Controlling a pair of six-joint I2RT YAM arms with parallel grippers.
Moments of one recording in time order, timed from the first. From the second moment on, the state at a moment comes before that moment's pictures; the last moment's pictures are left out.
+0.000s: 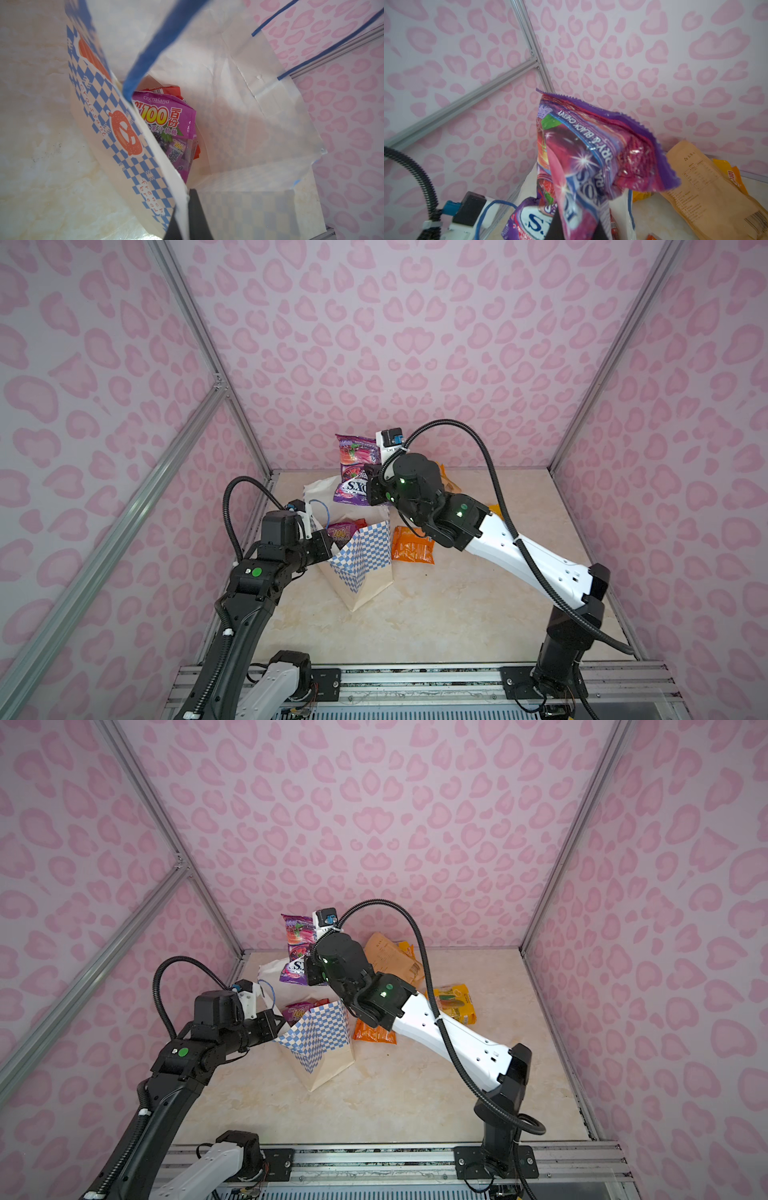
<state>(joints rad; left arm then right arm) -0.14 0.93 1.01 -0.79 0.25 -0.45 1.01 1.86 2.08 -0.43 0.38 0.33</state>
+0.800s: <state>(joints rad) -0.14 0.92 1.01 -0.79 0.25 -0.45 1.03 2.21 2.29 -0.77 0.43 0.24</state>
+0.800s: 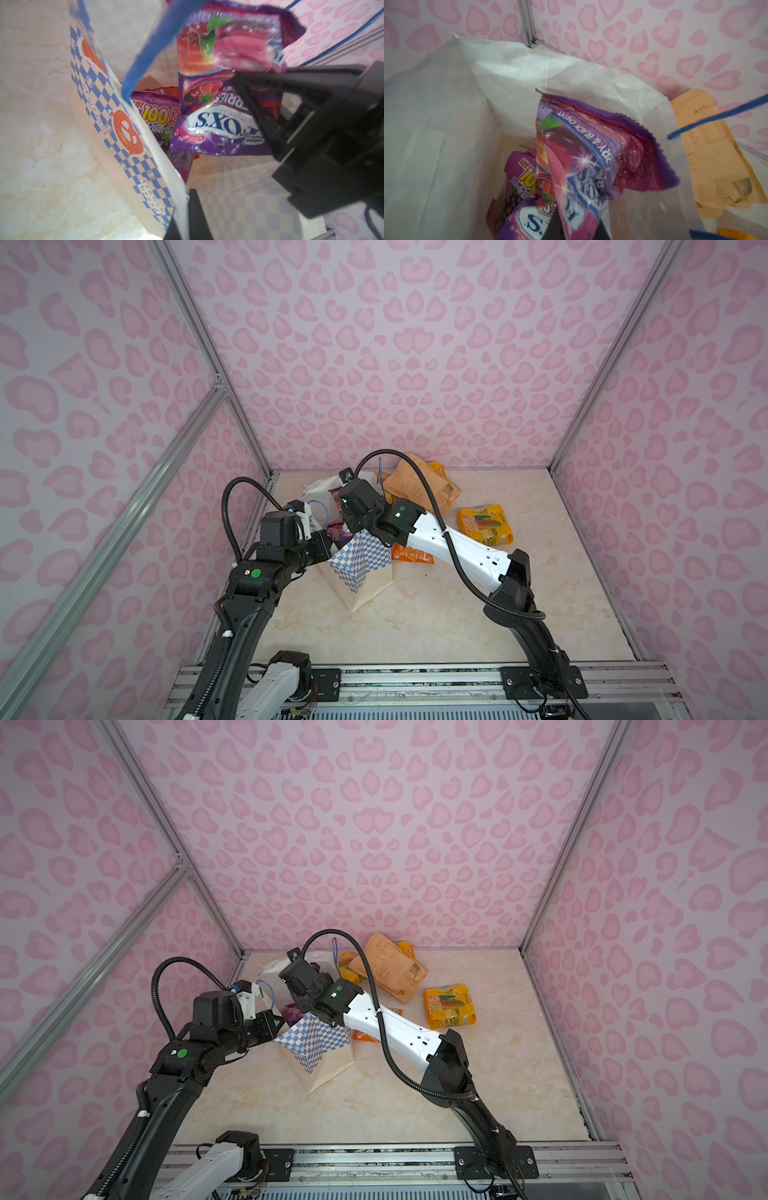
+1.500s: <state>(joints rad) -0.13 0.93 1.01 -0.79 0.23 -0.44 1.02 1.97 2.25 -0.75 0.42 0.19</state>
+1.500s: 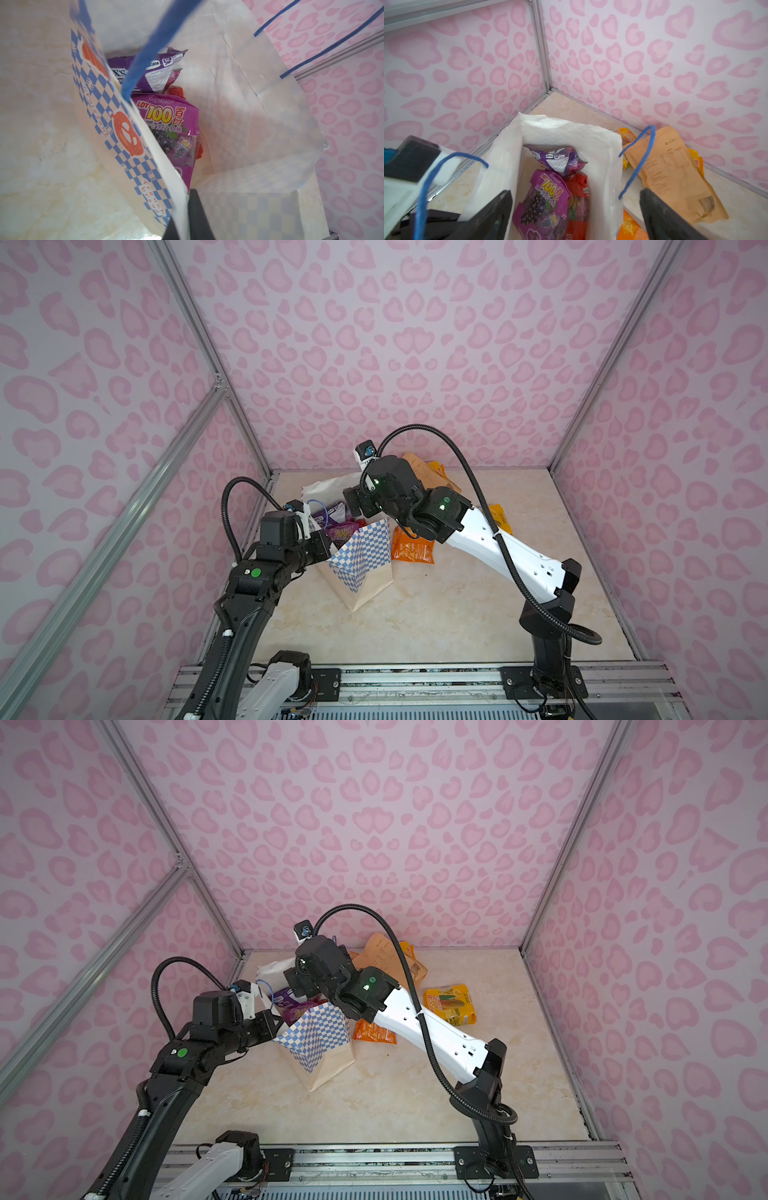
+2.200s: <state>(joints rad) -0.13 0.99 1.09 -0.83 0.18 -0.46 0.88 2.11 2.35 -0.78 0.25 0.25</state>
